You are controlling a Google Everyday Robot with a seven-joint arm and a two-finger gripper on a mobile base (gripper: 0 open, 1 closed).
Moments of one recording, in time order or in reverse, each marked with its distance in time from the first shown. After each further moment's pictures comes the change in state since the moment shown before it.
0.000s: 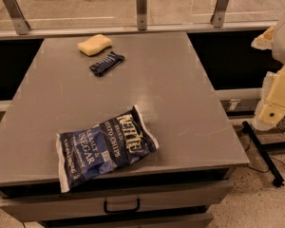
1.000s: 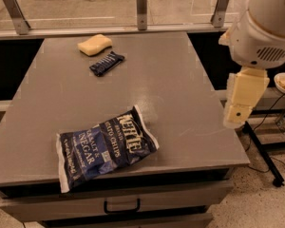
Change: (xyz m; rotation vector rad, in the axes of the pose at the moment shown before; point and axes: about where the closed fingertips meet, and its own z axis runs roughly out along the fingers) arm -0.048 0.003 0.014 0.037 0.072 -0.136
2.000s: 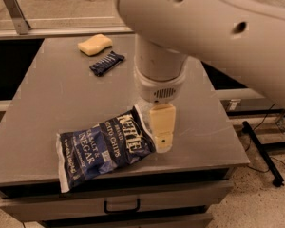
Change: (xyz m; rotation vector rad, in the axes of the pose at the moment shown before) arm -0.131 0.041 0.087 -0.091 0.015 -0.339
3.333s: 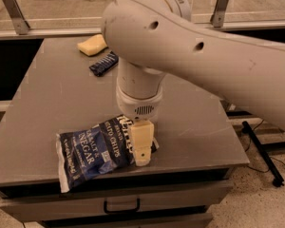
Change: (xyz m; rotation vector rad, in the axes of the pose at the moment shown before) arm -0.049 0.014 0.052 -0.123 -0.119 -0.054
